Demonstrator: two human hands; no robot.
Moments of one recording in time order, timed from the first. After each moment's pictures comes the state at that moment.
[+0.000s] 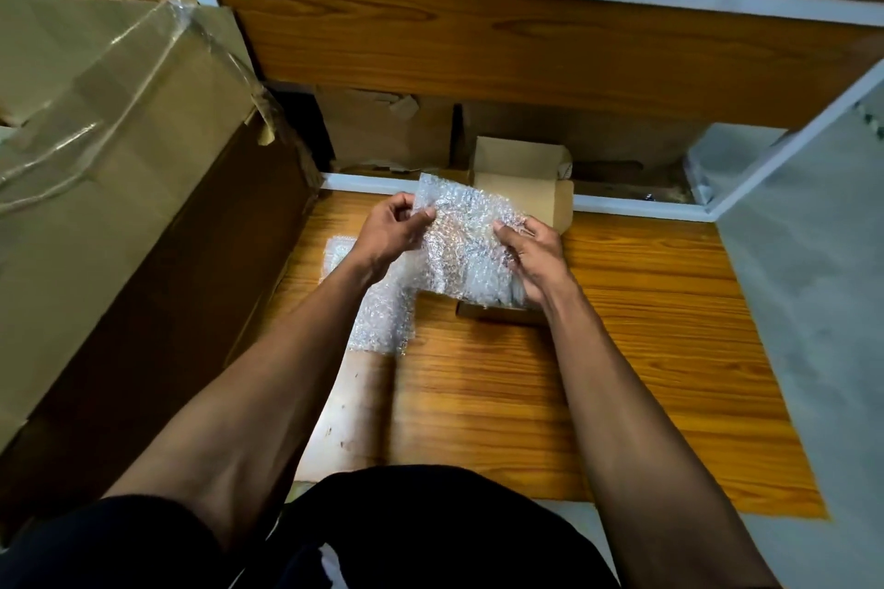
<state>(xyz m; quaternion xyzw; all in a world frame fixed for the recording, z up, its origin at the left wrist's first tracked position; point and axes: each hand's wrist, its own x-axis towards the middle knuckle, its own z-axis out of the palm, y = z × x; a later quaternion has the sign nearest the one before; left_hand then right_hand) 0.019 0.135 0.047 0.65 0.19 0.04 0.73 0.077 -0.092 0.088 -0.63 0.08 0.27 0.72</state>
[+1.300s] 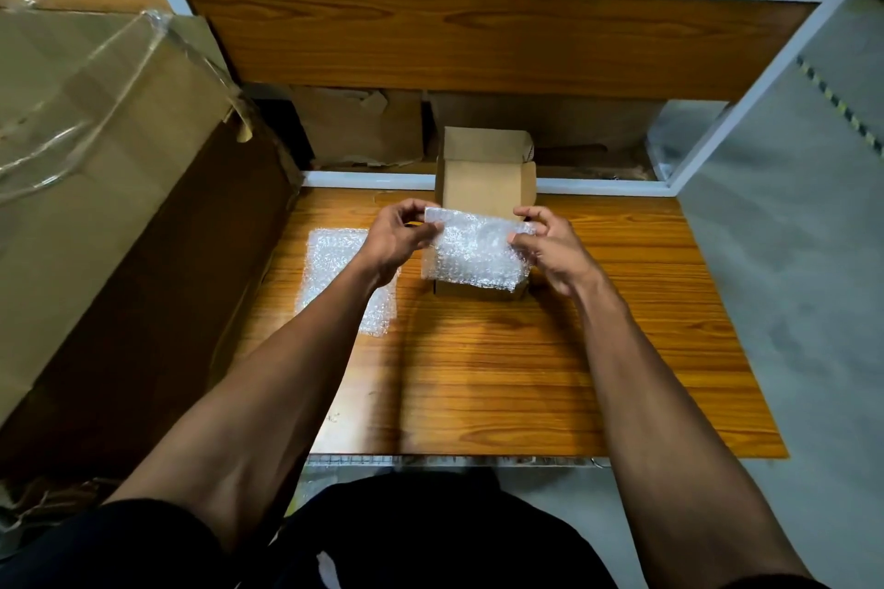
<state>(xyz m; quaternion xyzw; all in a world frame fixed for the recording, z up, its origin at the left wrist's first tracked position) -0.008 0.071 0.060 0.67 0.16 0.02 0.73 0.072 -0.179 0.085 -0.71 -0.03 0.27 0.65</state>
